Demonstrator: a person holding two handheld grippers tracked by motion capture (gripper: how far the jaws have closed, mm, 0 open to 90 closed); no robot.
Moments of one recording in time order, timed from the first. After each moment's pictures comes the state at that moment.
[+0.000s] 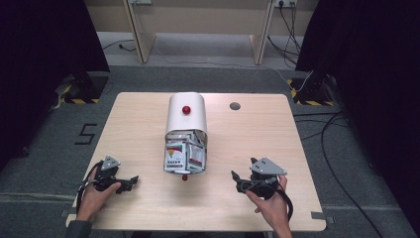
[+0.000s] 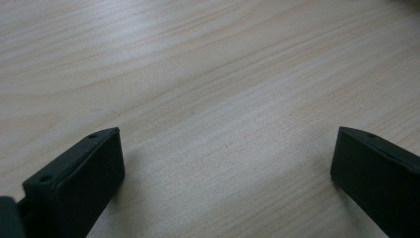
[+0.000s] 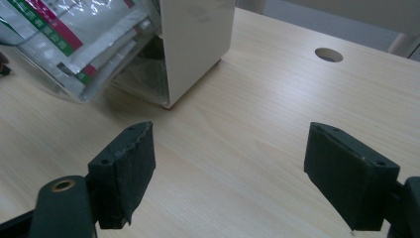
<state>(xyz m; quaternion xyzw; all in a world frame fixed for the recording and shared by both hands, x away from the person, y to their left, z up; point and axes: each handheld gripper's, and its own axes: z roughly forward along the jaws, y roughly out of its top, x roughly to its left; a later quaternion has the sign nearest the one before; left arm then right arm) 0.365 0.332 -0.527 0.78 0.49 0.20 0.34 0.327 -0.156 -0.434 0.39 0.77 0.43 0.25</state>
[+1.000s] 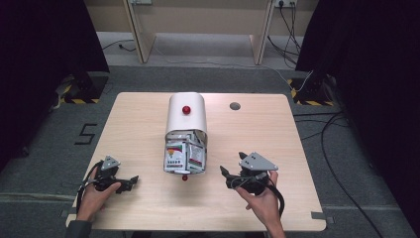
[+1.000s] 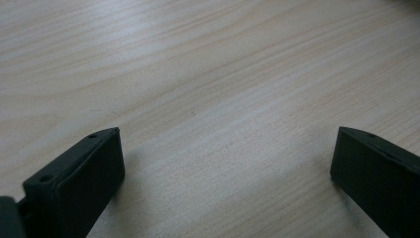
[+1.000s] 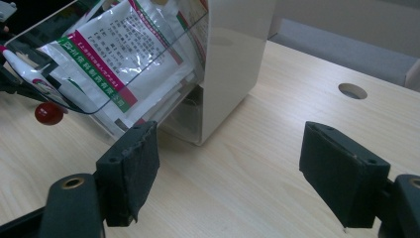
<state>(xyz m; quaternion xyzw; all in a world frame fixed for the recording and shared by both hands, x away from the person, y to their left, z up) 0.366 0.333 -0.526 0.78 0.49 0.20 0.34 0.328 -0.128 -0.412 0.36 0.78 0.46 0.25</state>
